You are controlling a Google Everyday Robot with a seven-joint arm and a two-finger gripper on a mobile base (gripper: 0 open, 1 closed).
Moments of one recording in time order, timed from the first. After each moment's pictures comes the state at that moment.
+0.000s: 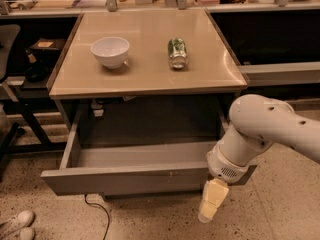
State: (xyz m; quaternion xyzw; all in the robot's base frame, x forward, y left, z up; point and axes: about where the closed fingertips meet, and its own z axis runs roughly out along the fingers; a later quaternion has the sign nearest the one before) arm 0.389 -0.128 0.658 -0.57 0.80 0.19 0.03
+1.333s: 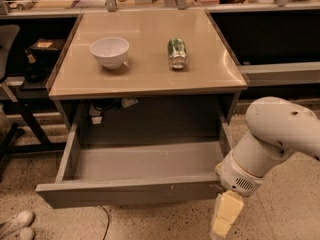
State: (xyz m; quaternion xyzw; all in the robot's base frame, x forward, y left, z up) arm 0.344 -0.140 0.680 -0.56 0.80 0.22 0.01
